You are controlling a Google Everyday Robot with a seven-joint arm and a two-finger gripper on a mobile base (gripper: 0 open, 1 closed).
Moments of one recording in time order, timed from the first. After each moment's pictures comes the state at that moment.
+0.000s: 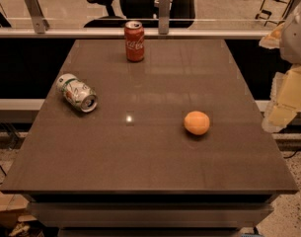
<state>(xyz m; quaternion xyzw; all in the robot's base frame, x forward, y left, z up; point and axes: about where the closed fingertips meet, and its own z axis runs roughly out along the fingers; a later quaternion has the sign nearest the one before) 0.438 -0.217 0.976 -0.60 0.78 -0.03 0.16</state>
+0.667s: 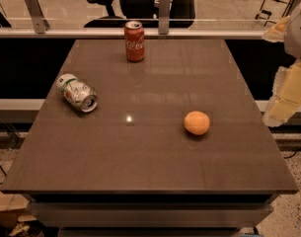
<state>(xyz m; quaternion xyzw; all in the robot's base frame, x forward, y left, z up) 0.444 -0.219 0.985 -0.60 0.78 -0.04 0.18</state>
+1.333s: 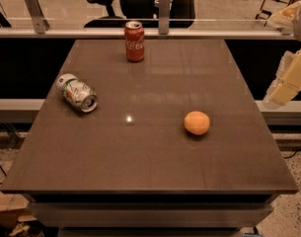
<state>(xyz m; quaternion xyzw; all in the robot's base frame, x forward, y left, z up) 0.472 -0.229 0.998 -0.59 0.77 -0.02 0.25</state>
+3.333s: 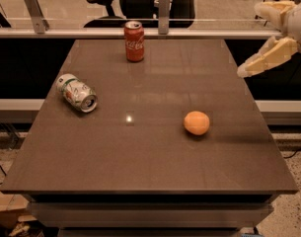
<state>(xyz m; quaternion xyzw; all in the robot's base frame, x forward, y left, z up) 0.564 -0.219 0.999 -0.52 0.67 0.16 0.50</state>
